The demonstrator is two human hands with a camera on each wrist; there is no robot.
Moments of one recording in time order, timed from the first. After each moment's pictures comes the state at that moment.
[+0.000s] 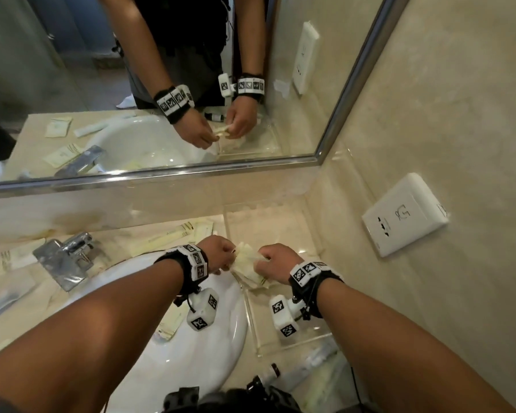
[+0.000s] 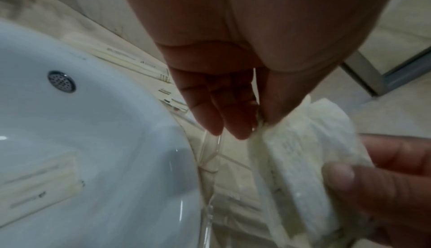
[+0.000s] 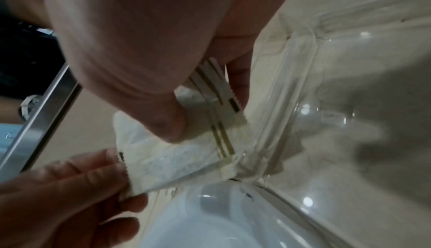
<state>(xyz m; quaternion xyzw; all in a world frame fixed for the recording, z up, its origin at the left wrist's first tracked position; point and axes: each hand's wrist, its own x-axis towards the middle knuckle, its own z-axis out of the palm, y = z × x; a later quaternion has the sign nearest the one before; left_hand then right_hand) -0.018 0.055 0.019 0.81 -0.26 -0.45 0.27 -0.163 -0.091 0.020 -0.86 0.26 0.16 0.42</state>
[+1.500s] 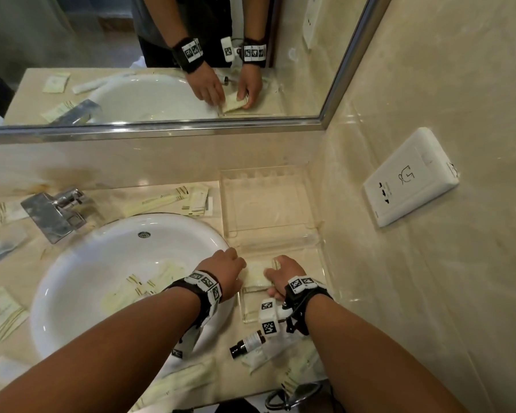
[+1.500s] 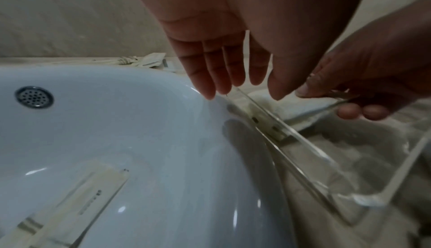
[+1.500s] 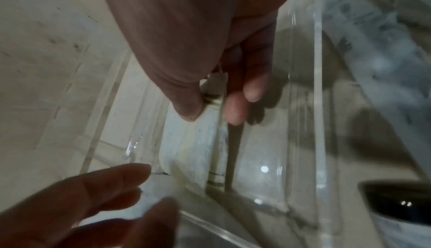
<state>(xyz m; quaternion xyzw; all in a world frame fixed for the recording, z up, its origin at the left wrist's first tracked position) -0.125 0.080 -0.051 0.83 -0.48 -0.27 -0.02 -0.247 -0.069 -0.076 -0.66 0.50 0.17 0.54</state>
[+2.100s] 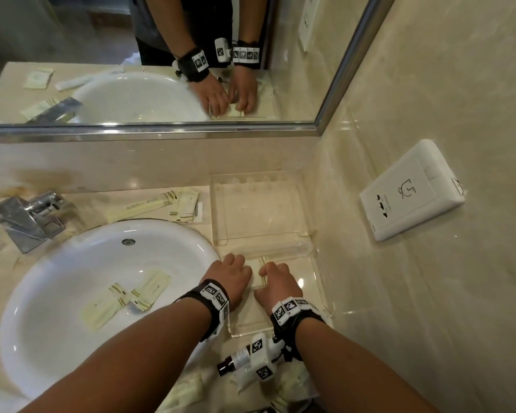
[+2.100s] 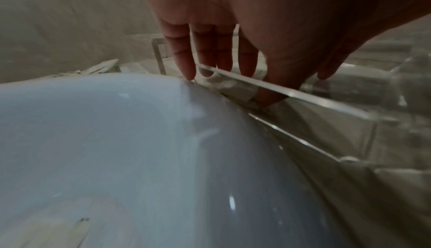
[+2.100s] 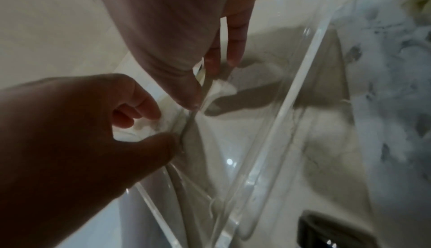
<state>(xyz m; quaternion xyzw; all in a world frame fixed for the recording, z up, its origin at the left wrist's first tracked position) -0.141 0.044 -0.070 0.81 -0.56 -0.19 -0.09 -0.249 -0.065 -0.080 -0.85 0.40 0.18 0.28</state>
